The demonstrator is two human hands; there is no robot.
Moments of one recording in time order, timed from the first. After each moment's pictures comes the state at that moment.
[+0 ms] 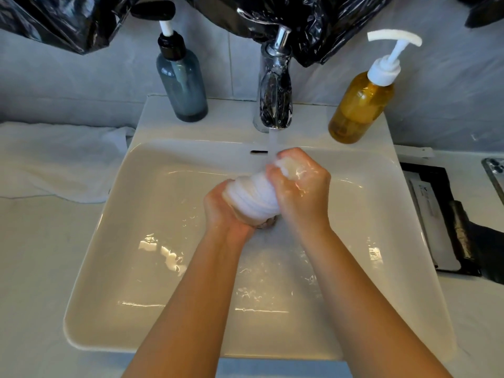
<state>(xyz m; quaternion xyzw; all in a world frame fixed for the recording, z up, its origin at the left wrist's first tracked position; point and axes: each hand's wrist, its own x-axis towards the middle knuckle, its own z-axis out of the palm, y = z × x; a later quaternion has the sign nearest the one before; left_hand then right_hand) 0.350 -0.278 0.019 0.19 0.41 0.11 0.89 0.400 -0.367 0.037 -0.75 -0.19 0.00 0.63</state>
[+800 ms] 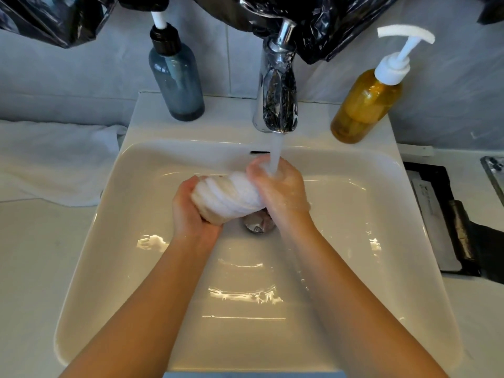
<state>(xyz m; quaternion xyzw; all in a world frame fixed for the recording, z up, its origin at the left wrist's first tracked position) 0.329 -0.235 -0.010 0.25 0.34 0.18 0.89 0.407 -0.336 0.016 -0.74 -0.06 0.20 0.64</state>
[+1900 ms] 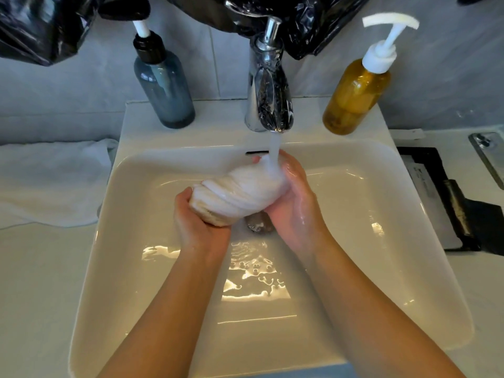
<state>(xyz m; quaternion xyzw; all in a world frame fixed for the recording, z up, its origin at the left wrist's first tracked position) 0.326 -0.238 -0.006 0.20 0.31 0.19 0.91 0.396 -0.354 0.006 -0.42 0.02 0.30 0.85</state>
